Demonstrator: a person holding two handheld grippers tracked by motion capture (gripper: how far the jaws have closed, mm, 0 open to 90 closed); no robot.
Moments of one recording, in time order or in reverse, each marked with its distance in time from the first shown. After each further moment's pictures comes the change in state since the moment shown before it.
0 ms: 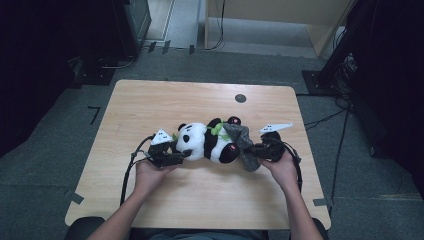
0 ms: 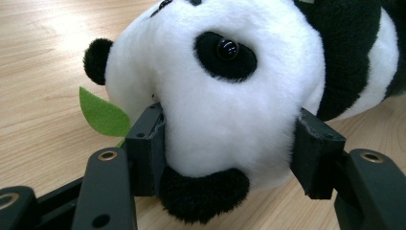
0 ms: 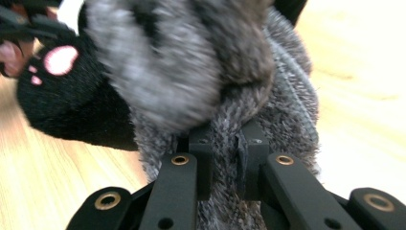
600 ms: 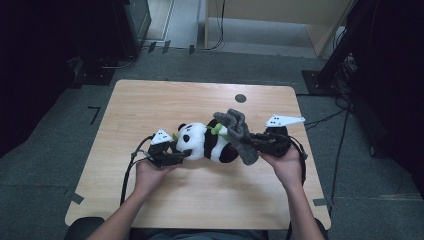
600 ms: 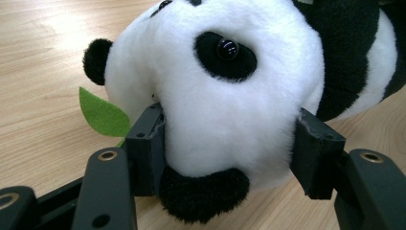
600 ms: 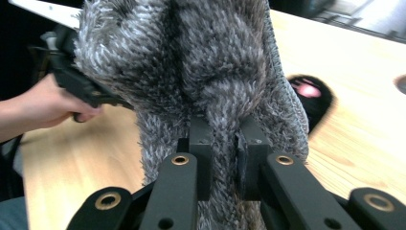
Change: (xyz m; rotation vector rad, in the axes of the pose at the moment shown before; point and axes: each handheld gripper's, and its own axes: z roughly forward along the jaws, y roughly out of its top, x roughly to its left) left arm 0.000 0.001 0.000 -0.001 -0.003 -0.011; right arm 0.045 0.035 -0.045 -0.182 0.040 -0.121
